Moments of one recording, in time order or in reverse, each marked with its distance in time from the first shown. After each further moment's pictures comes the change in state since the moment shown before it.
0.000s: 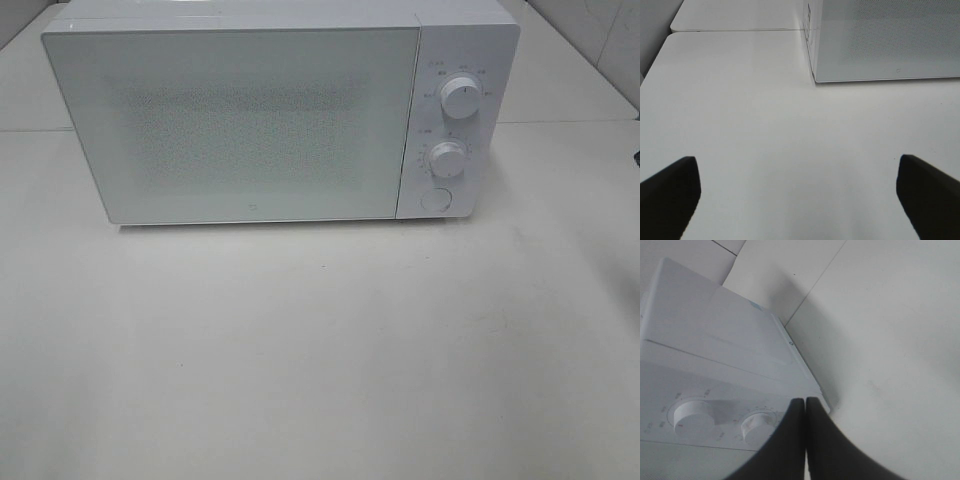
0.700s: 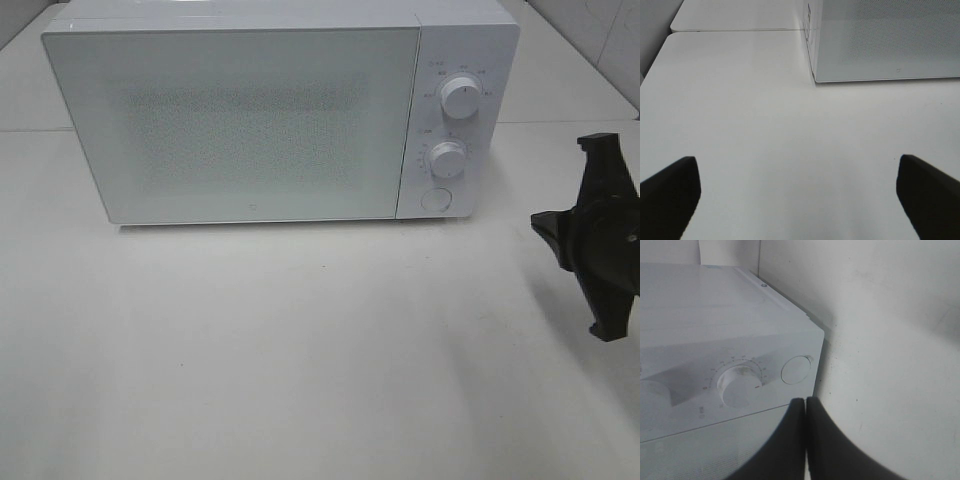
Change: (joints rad) left arm 0.000 0.000 0.000 0.000 0.000 0.000; right arm 0.282 0.354 0.078 0.282 -0.370 0.347
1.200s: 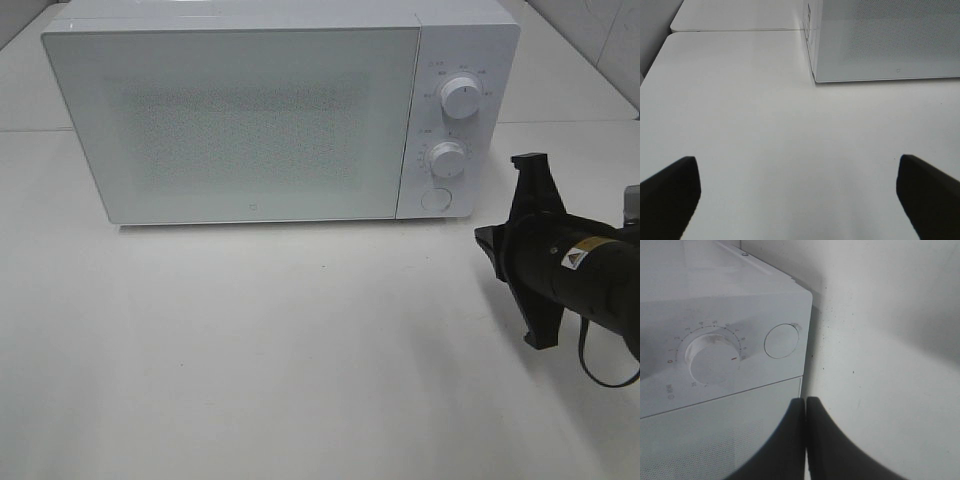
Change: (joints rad) left arm 0.000 0.000 0.000 0.000 0.000 0.000; right arm 0.182 0.176 -0.074 0.186 -0.092 -0.001
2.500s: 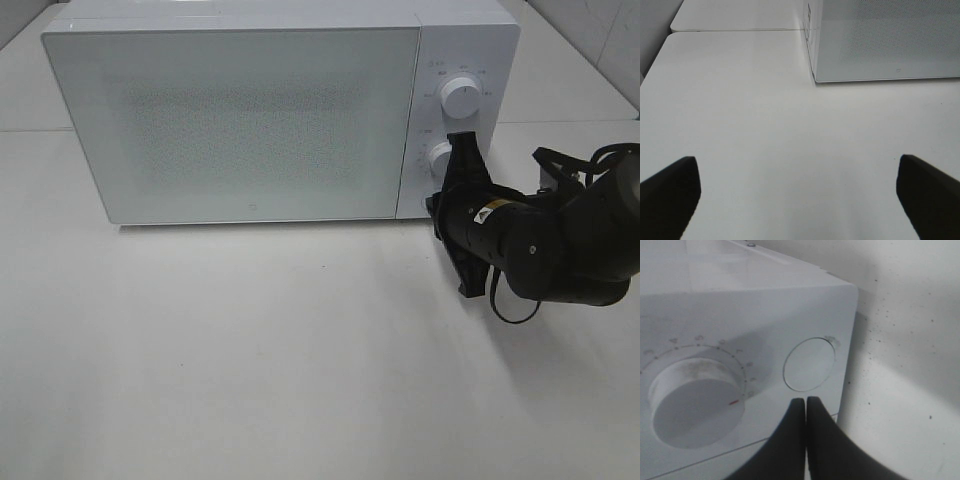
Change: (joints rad) left arm 0.000 0.000 0.000 0.000 0.000 0.000; right arm -0.004 0.294 -0.312 0.045 -0.028 -0.031
